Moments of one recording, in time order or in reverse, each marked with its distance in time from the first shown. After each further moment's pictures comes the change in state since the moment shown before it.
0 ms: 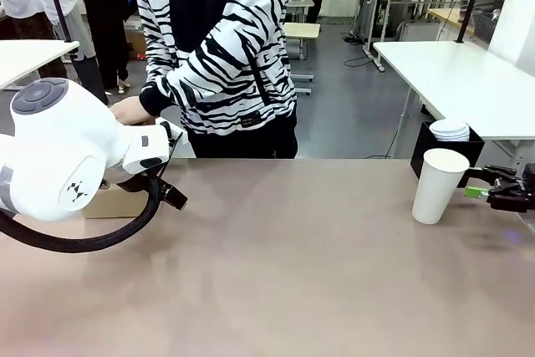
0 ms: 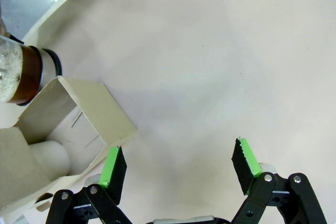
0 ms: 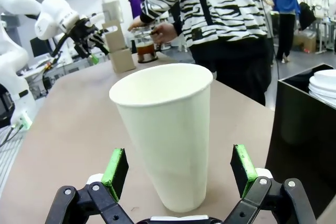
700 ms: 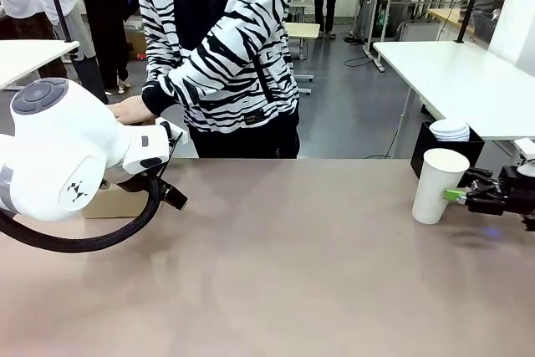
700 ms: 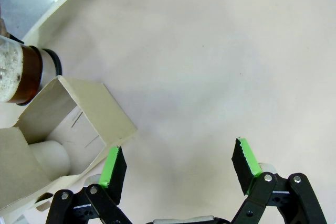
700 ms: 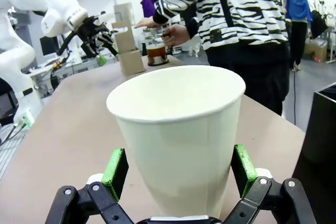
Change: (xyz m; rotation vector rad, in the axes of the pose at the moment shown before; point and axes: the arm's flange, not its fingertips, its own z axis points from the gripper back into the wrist) left arm 0.000 0.000 0.000 0.000 0.000 0.000; right arm -0.013 0.002 -0.041 0.056 -0.022 0.017
